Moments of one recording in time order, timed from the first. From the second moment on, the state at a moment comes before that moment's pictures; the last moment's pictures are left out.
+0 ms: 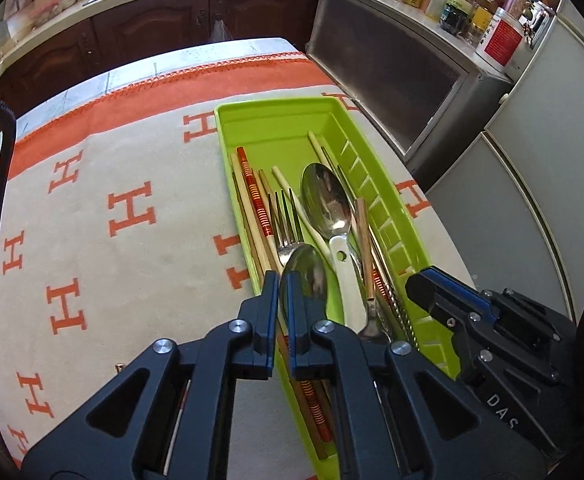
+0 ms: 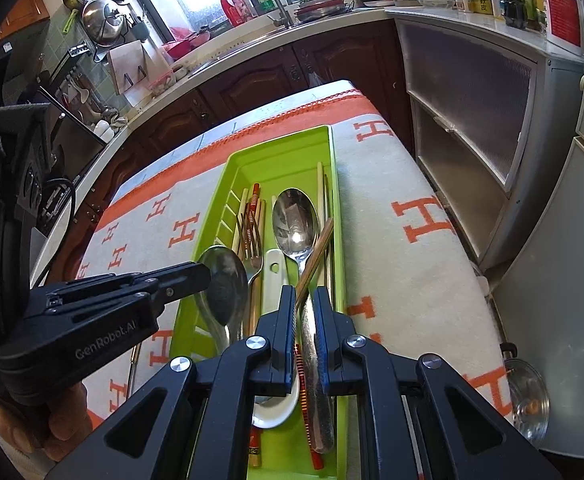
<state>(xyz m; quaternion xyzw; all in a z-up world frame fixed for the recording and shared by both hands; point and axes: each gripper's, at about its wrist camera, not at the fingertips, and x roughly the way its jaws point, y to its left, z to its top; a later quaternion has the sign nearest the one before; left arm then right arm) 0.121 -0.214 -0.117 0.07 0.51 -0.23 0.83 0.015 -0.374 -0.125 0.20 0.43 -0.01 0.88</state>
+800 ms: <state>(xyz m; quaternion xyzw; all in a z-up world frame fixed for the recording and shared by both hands) 0.085 -0.119 -0.084 0.04 0.50 -0.16 0.85 0.001 -0.316 -0.095 0.16 0.43 0.03 0.89</state>
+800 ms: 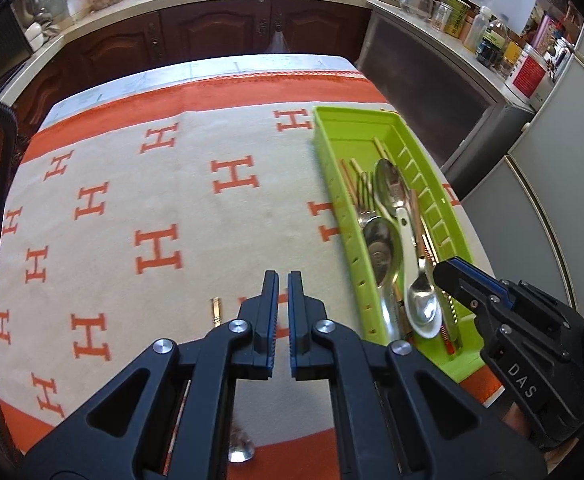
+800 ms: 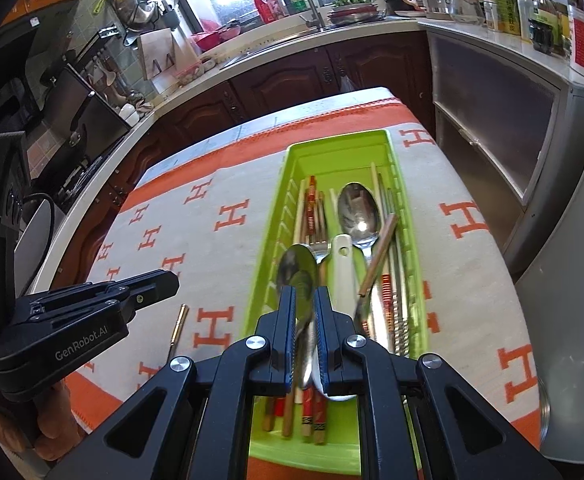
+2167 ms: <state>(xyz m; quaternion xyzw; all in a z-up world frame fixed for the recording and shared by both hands) 0.058 0.049 -0.114 0.00 0.48 0.03 0.88 0.043 -0.113 -0.160 0.03 0.56 0.12 0.82</state>
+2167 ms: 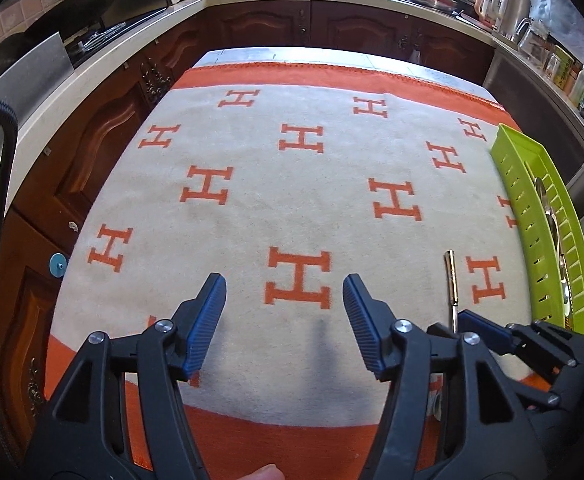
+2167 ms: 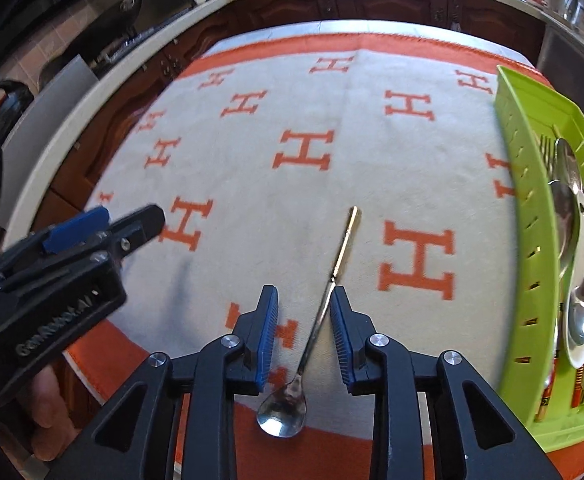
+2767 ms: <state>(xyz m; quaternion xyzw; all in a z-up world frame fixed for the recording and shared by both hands) 0.060 0.041 -0.117 0.00 0.49 0.02 0.87 0.042 -0.131 -0.147 0.06 0.53 0.10 0.84</state>
